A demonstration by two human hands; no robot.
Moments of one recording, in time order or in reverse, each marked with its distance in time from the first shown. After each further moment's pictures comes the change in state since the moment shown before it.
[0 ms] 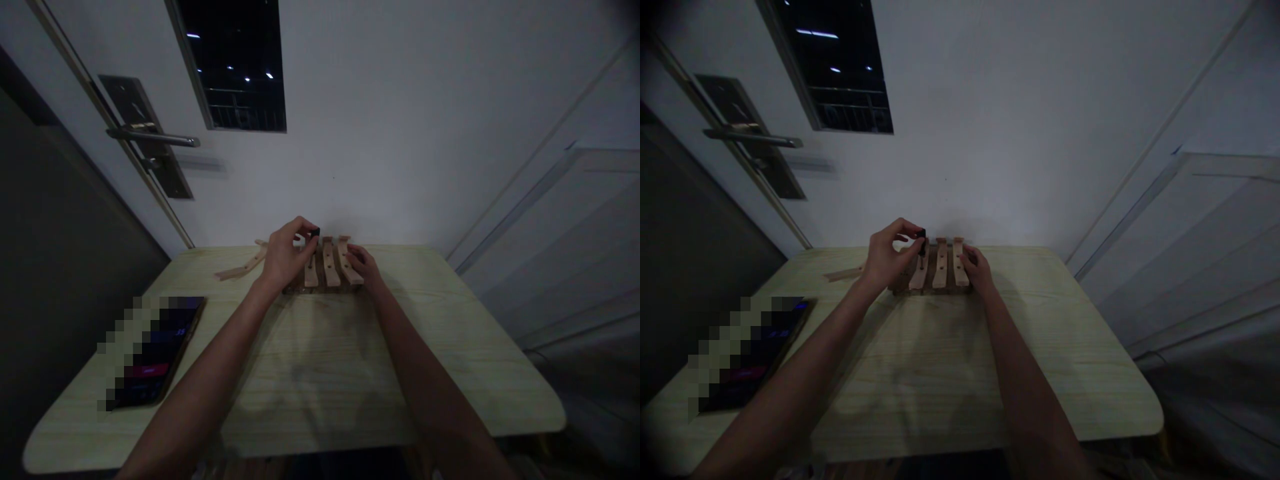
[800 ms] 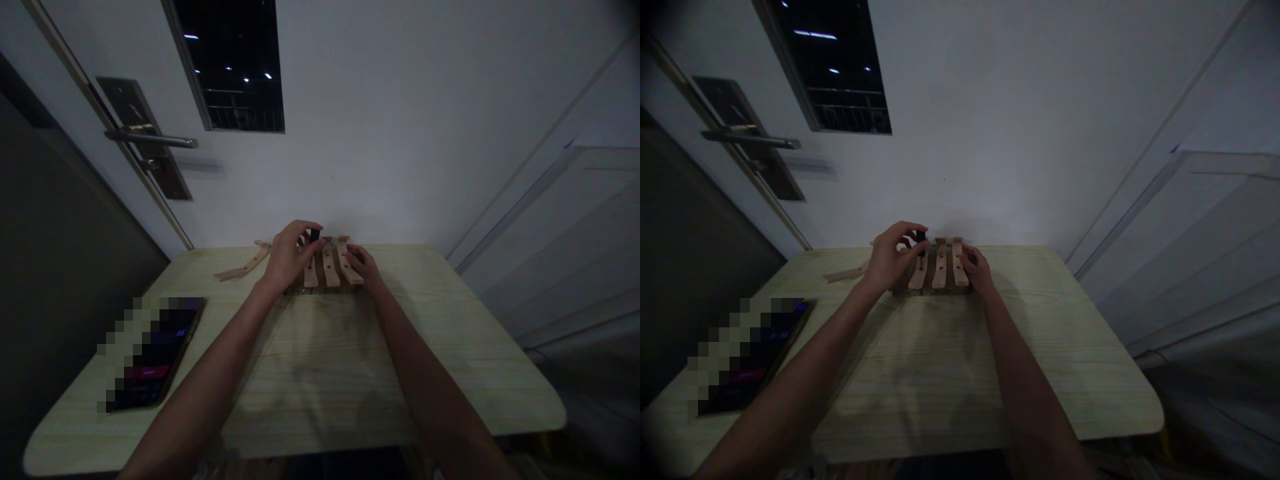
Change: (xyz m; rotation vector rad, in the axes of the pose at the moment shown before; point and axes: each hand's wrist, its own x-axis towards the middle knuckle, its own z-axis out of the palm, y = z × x) left_hand 0.001 0.000 0.003 -0.015 -0.039 0.003; right_hand -0.002 -0.005 0.001 0.007 -0.018 -0.018
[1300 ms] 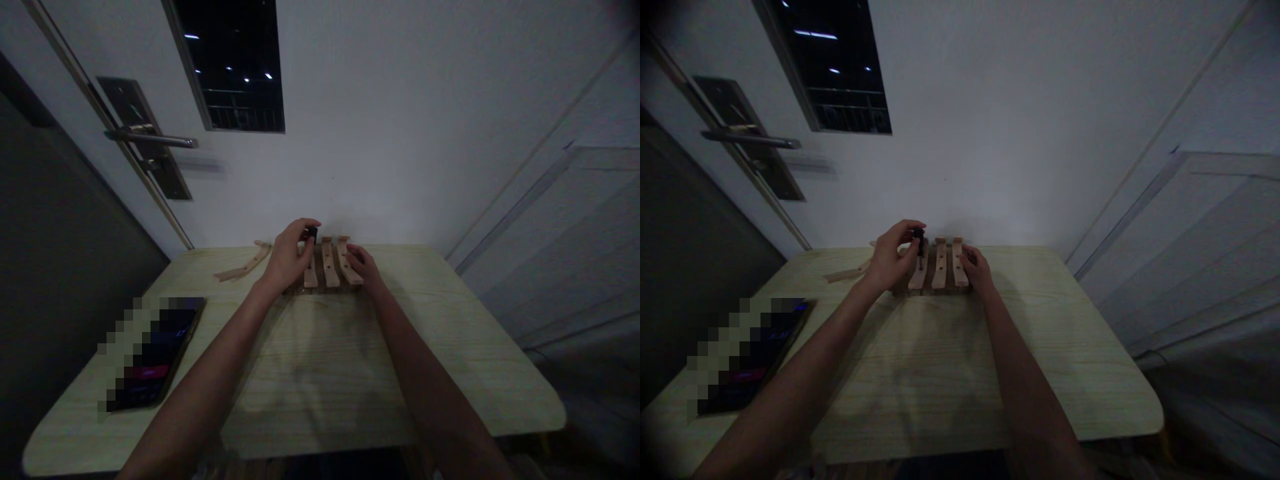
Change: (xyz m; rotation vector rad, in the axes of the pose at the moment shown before) left_hand -0.002 -0.003 0.000 -0.041 -0.047 0.048; right_hand 0.000 0.002 -0.001 -0.014 0.007 0.005
